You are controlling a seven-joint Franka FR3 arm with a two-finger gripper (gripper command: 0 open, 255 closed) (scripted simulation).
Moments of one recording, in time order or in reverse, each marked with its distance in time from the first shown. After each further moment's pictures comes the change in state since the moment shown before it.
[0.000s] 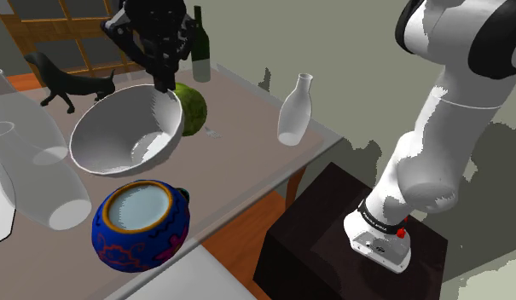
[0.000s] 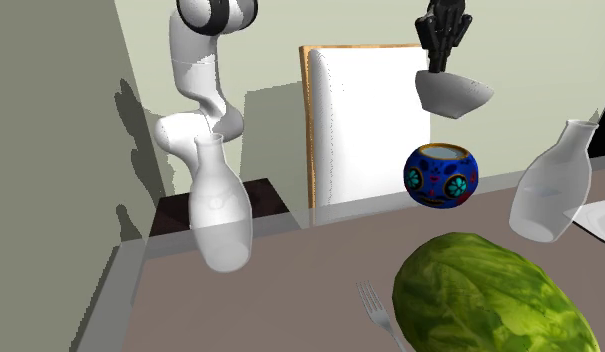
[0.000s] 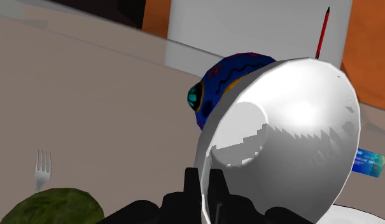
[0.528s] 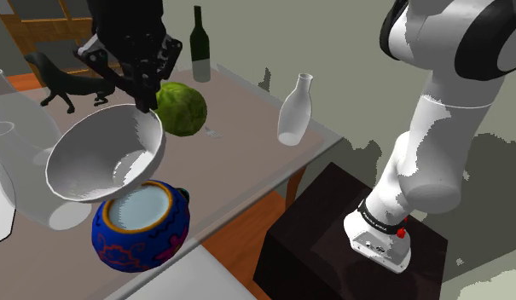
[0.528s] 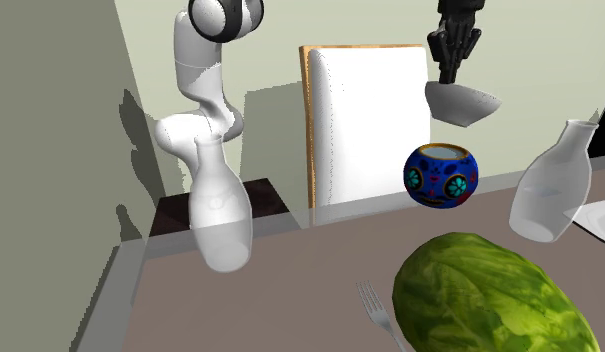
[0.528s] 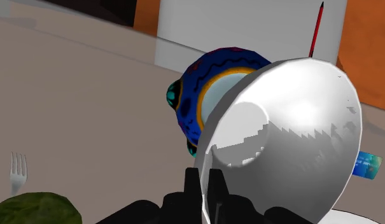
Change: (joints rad) arm 0.057 0.080 0.018 0.033 -0.052 0.033 0.065
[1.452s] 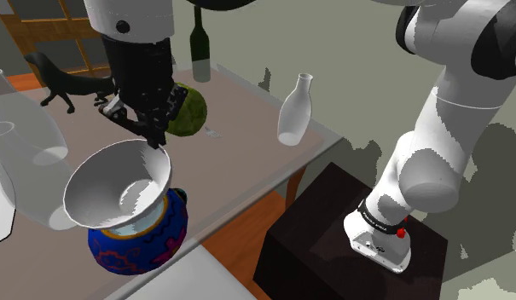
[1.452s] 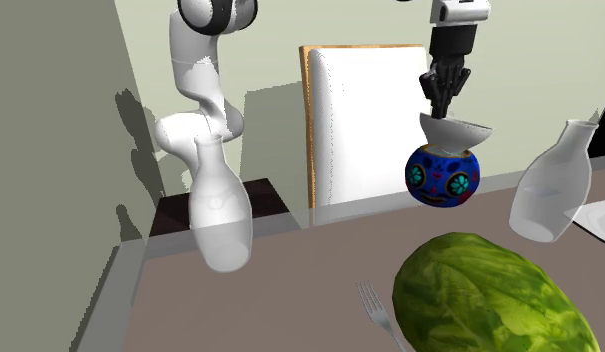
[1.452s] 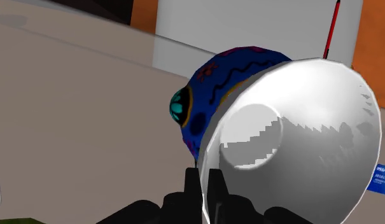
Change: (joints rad) arm -0.049 -0.083 -0.008 -0.291 0.050 0.221 -0.023
